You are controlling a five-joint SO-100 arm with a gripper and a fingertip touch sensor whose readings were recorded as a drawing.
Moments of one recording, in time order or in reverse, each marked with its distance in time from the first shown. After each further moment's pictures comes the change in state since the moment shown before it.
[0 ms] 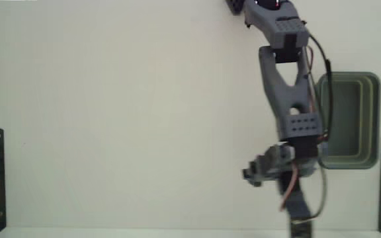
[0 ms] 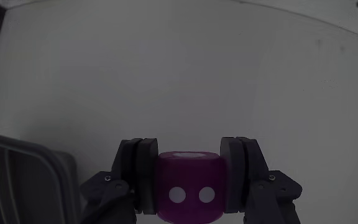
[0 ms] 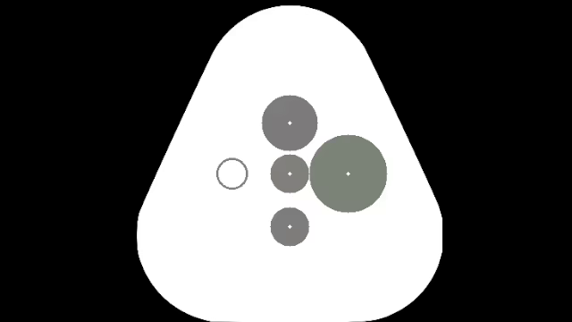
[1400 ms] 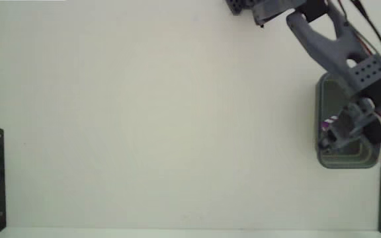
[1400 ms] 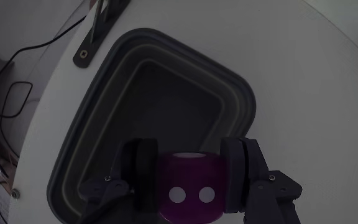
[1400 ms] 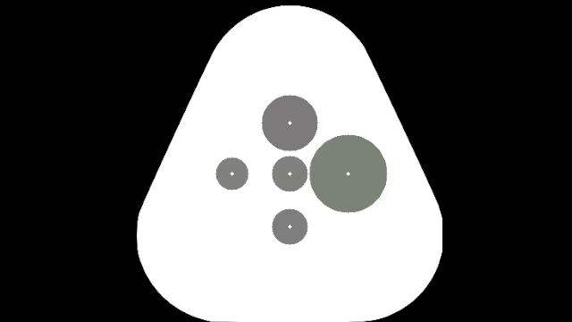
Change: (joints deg) arm -24.6 22.2 23.4 -1.9 0.0
